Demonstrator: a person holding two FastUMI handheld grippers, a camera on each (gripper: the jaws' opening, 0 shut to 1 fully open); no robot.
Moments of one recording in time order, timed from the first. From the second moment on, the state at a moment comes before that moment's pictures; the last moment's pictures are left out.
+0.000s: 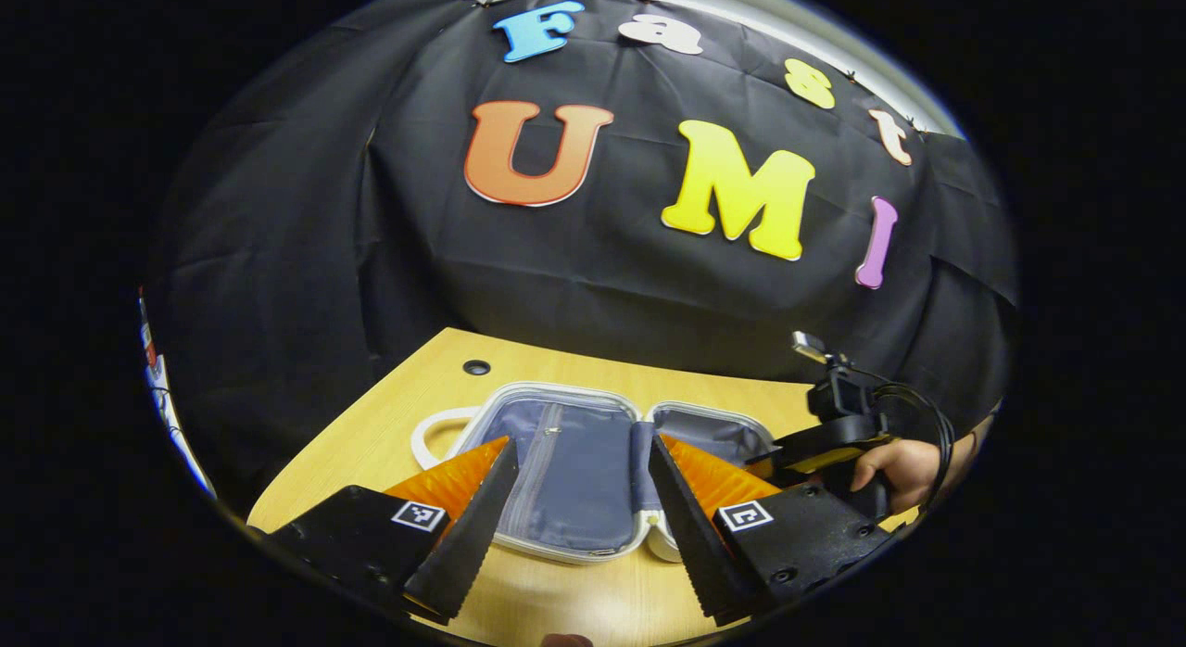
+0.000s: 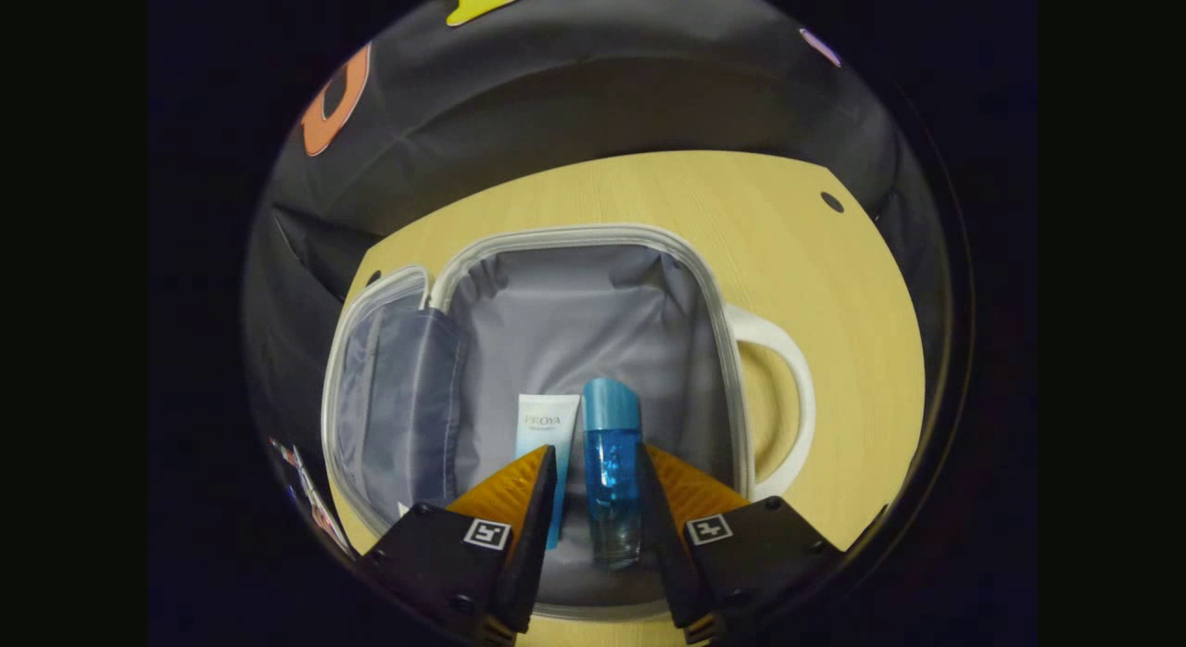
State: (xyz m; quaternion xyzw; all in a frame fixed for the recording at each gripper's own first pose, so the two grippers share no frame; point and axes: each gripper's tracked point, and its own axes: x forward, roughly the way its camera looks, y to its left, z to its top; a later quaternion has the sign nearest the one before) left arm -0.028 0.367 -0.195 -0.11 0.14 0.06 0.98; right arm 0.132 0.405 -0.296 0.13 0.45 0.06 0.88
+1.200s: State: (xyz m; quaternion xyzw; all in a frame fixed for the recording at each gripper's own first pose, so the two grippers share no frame) left arm 0.046 0.546 -0.358 -0.38 0.25 0.13 0.88; right arm -0.004 0.226 -0.019 0.03 0.11 0.10 0.99
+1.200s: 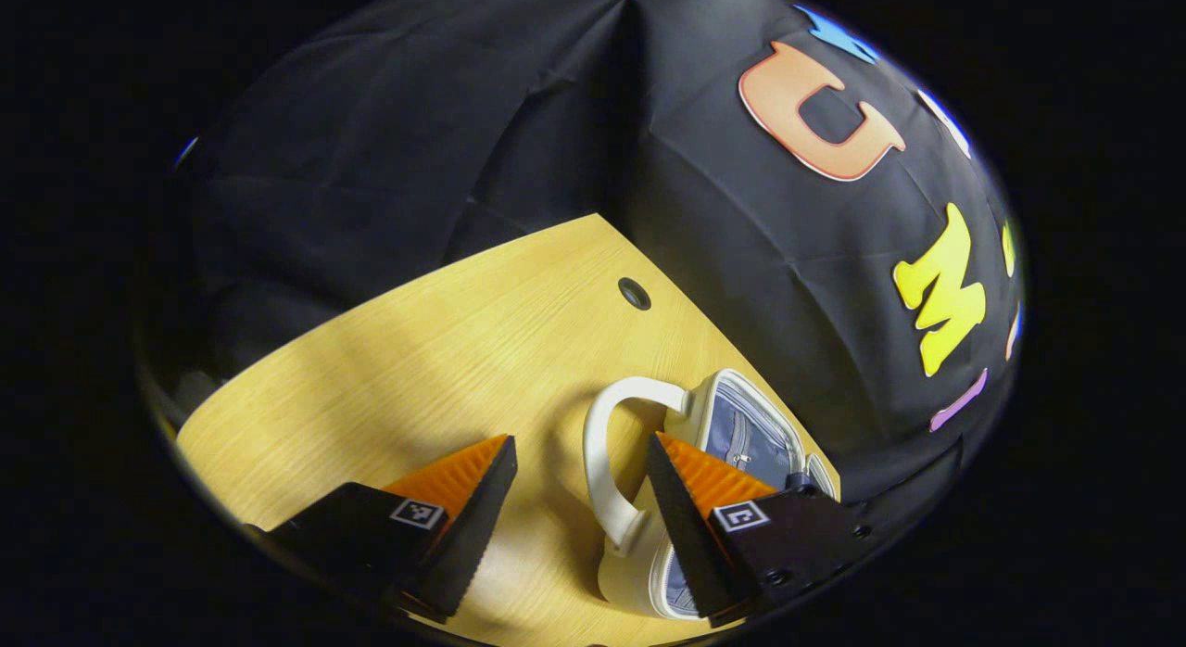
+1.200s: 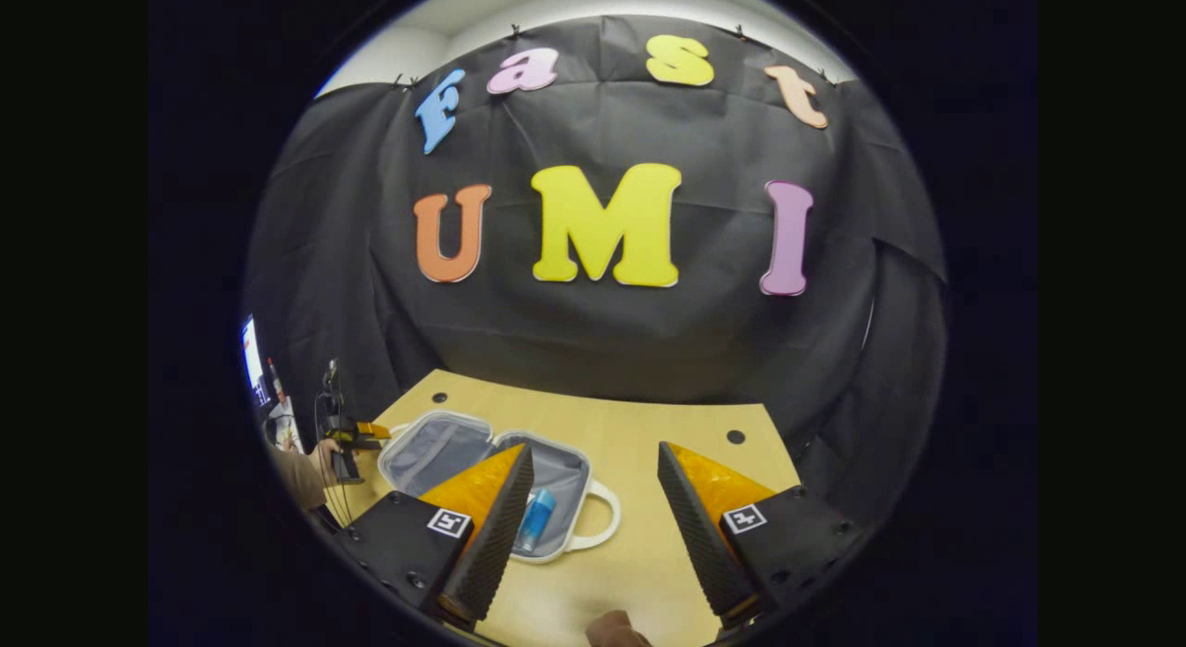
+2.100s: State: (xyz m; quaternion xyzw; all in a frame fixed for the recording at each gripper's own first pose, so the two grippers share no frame) left arm 0.053 0.519 -0.320 -0.40 0.22 0.12 0.88; right arm -0.040 0.142 -0.010 0.04 0.10 0.04 0.99
